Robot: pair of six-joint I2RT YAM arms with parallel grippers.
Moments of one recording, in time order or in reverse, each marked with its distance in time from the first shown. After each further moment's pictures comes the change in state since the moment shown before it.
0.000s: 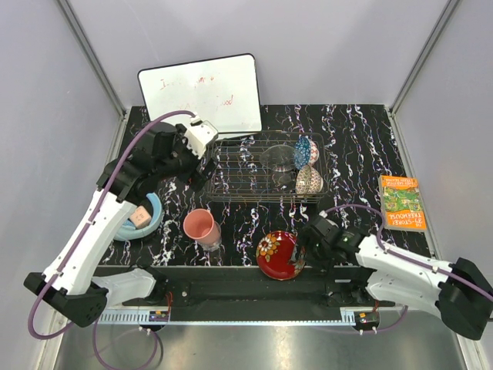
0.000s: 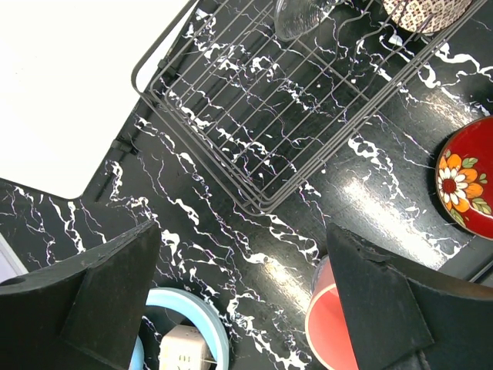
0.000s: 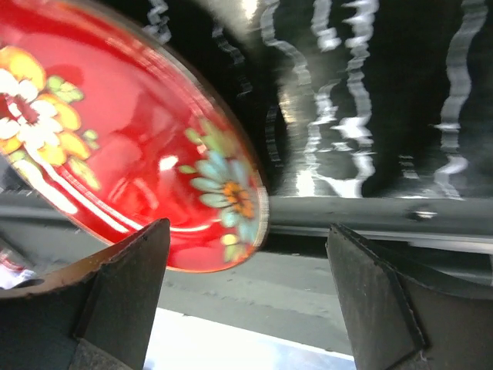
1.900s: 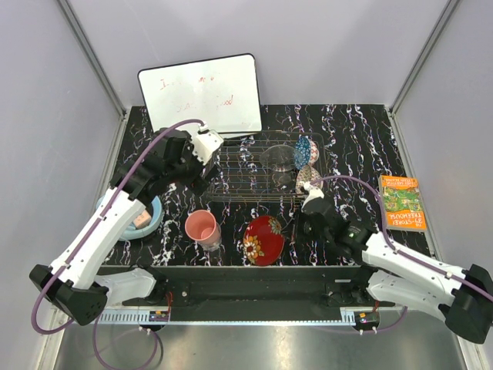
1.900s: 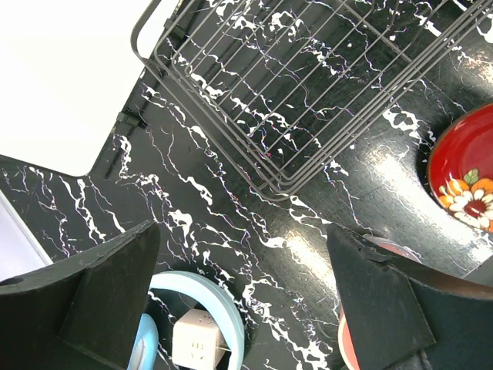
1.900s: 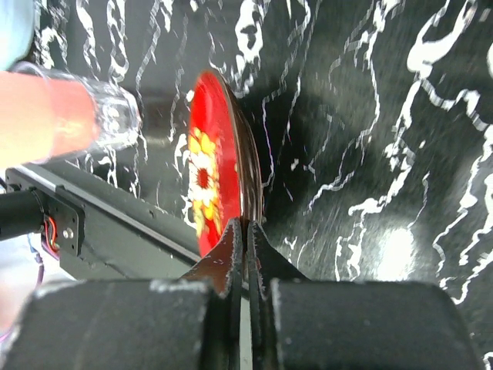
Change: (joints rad) left arm -0.016 0.013 -0.110 0.046 -0.095 0.045; right arm 0.008 -0.028 0.131 0.318 0.097 -0.402
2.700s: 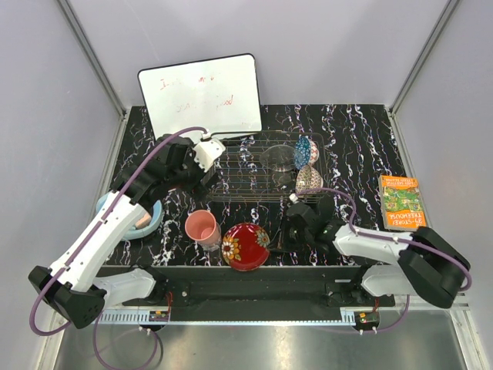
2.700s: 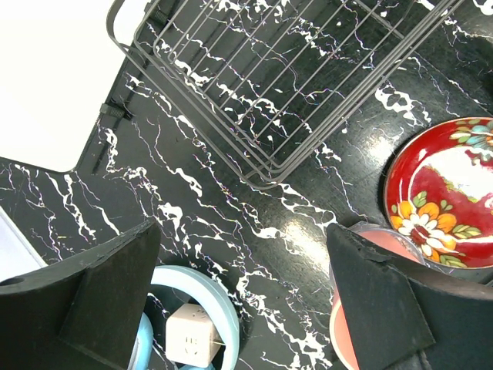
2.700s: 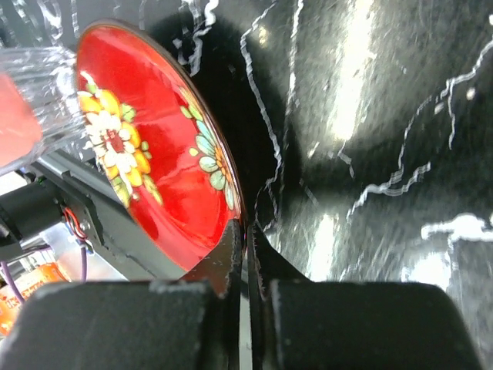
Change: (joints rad) left arm -0.018 -0.027 -0.060 0.000 -0.002 0.010; right arm -0.012 0.379 -0.095 0.336 -0.227 0.217
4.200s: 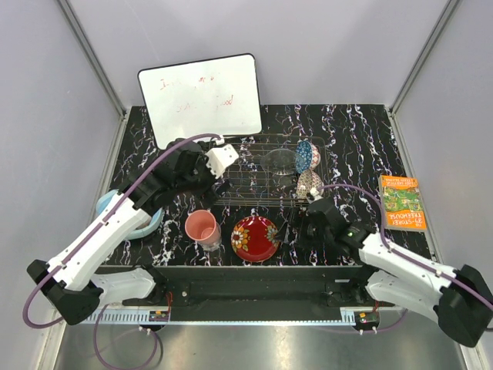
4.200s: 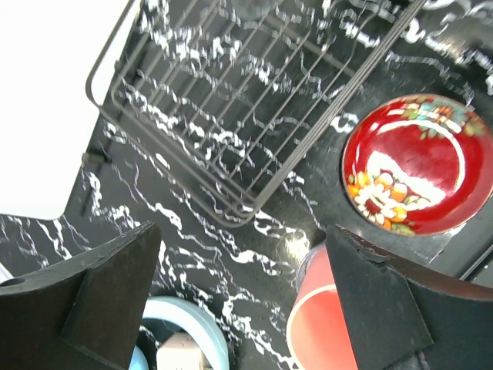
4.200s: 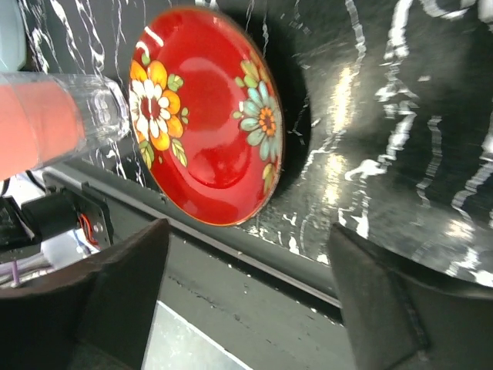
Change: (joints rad) left arm -0.159 0.005 0.039 0.010 -0.016 -0.026; right arm -0.105 -0.408 0.000 -0.331 0.062 -0.085
